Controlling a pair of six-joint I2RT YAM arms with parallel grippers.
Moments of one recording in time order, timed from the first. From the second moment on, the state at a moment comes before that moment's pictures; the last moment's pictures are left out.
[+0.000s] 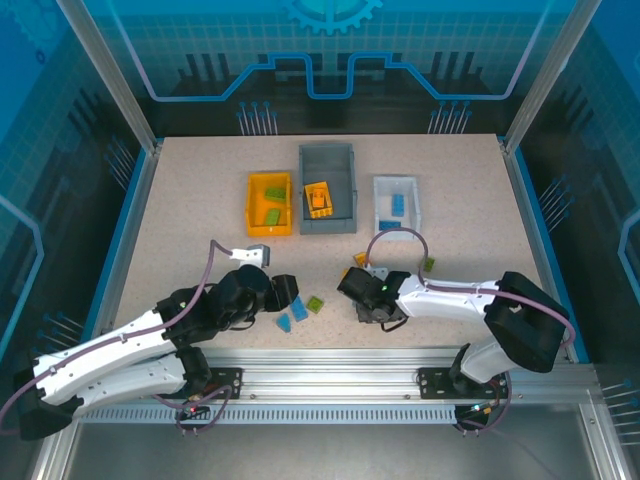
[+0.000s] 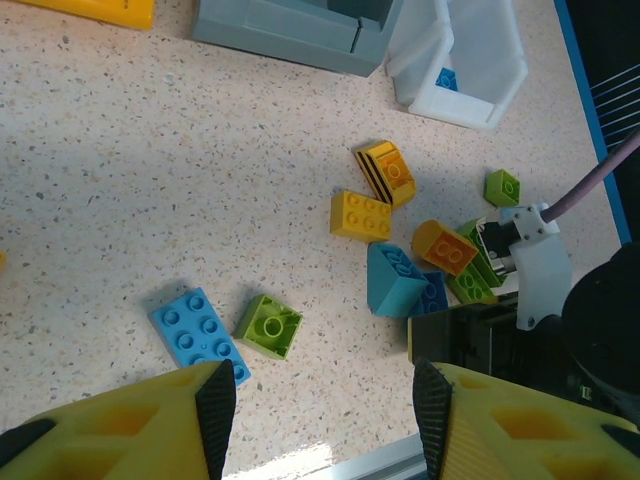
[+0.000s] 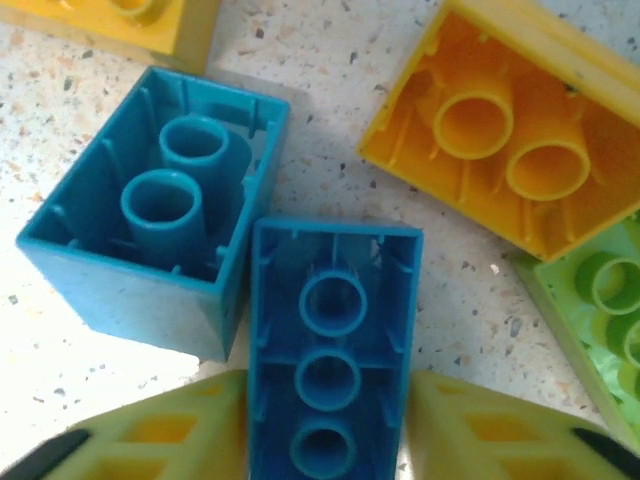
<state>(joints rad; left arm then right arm) -0.98 0.80 0.71 -0.62 -0.29 -0.99 0.97 1.48 0.75 -0.66 0.26 0.92</state>
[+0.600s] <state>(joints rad) -0.98 0.97 0.86 -0.49 -0.24 -0.90 0.69 1.15 0.91 -0.84 0.28 0.76</state>
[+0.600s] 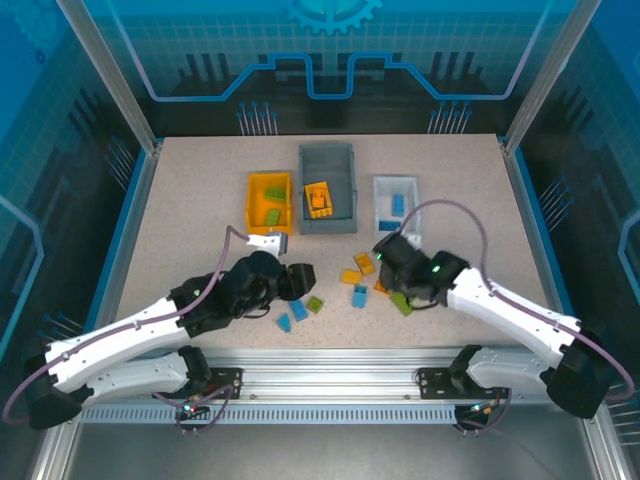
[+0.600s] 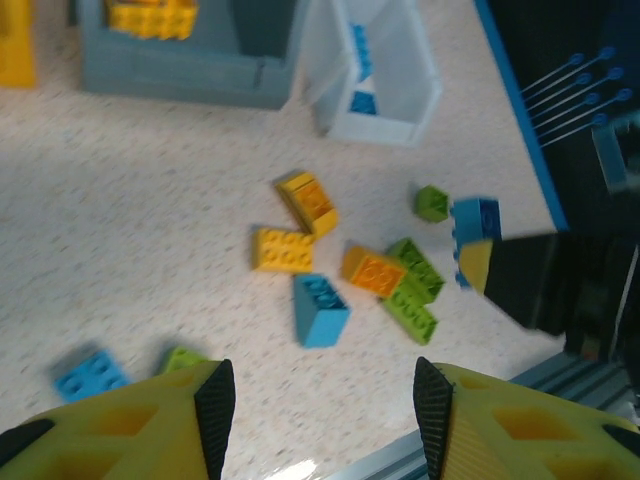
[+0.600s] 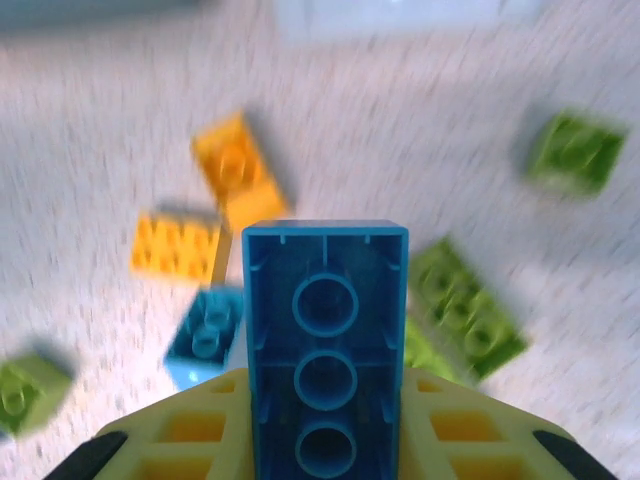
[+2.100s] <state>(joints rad) -0.91 1.55 1.04 -0.70 -0.04 -0.55 0.92 0.78 0.61 -0.61 0.06 0.57</state>
